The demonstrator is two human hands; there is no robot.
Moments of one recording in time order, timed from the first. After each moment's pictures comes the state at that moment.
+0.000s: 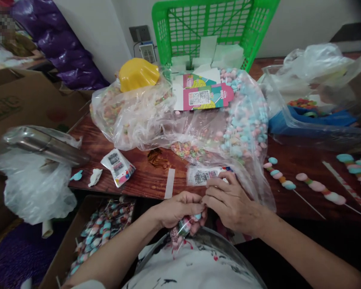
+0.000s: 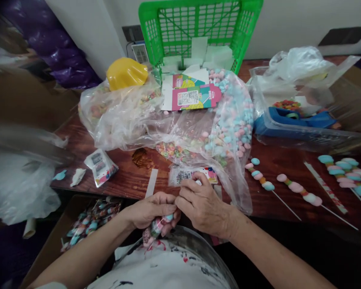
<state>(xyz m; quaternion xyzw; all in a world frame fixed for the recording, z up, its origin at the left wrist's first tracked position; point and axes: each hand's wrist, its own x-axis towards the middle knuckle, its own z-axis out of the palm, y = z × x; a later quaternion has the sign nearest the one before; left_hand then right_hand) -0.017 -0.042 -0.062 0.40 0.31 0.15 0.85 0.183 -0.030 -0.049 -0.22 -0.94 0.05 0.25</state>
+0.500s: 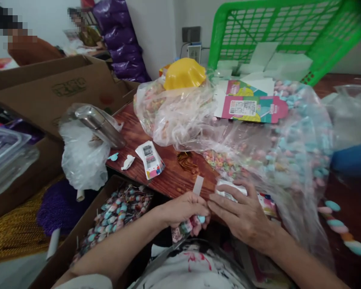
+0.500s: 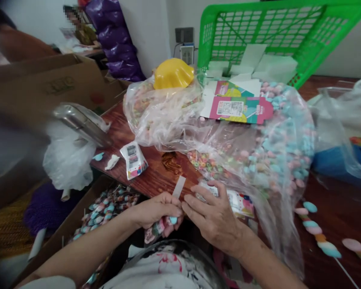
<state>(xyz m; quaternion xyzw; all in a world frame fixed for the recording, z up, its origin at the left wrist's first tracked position) -0.067 -0.045 -0.066 0.38 0.44 0.22 0.78 0.128 0.001 -0.062 -0.14 -0.94 0.02 0.30</state>
